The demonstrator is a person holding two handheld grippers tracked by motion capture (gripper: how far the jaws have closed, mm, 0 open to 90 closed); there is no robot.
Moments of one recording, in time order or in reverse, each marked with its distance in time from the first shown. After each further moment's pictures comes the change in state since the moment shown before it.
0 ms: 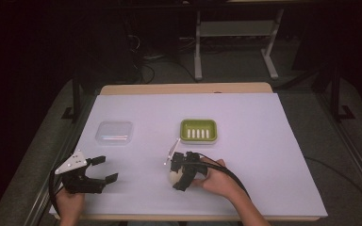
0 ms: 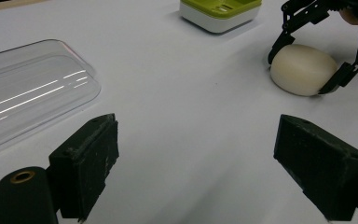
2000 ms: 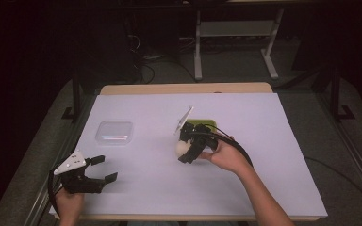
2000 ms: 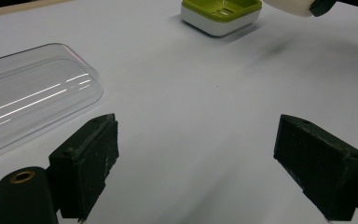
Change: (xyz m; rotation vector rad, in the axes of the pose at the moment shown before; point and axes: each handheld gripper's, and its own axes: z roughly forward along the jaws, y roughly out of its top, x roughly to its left) left arm 0.000 0.001 -0.002 -0.013 0.006 0.002; right arm -0.049 0.009 -0.070 -0.078 -0.051 0.073
